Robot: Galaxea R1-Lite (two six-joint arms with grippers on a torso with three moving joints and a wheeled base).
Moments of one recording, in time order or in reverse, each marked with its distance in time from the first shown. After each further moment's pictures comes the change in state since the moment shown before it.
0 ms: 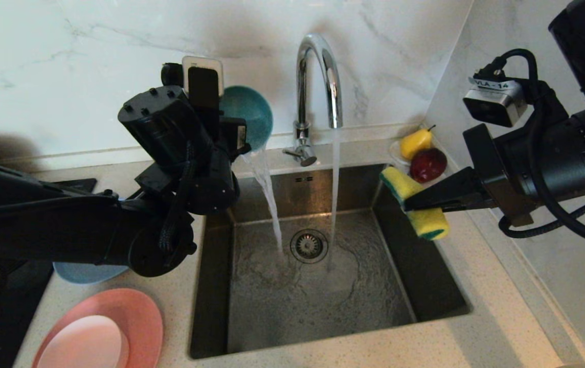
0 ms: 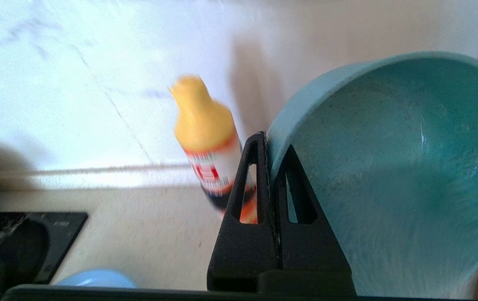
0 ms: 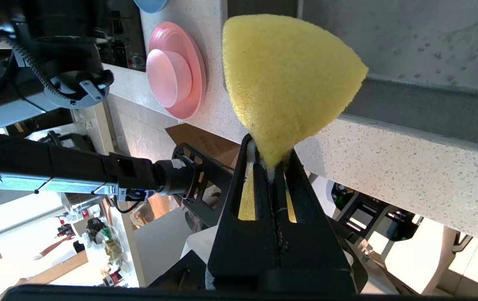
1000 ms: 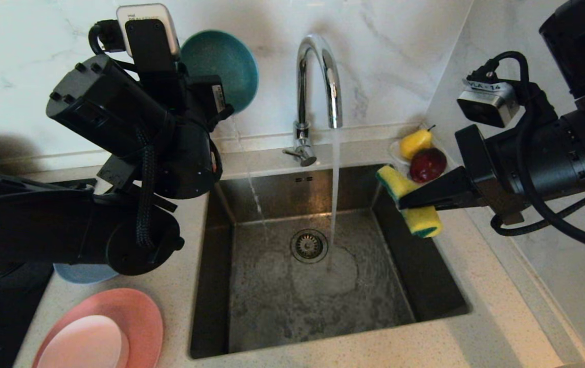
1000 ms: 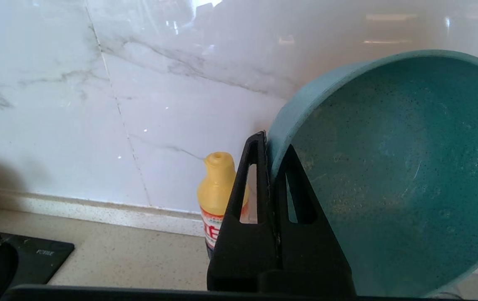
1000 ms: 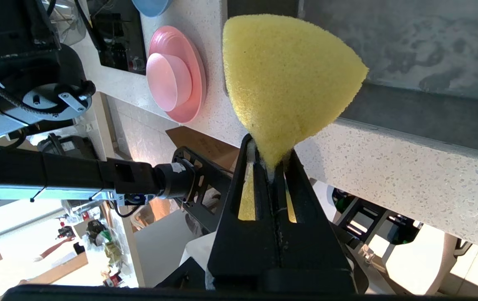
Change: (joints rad) left arm -0.002 -0.054 0.003 -0.202 -0.024 0.008; right arm -0.001 0.014 0.003 -0.022 0.000 0.002
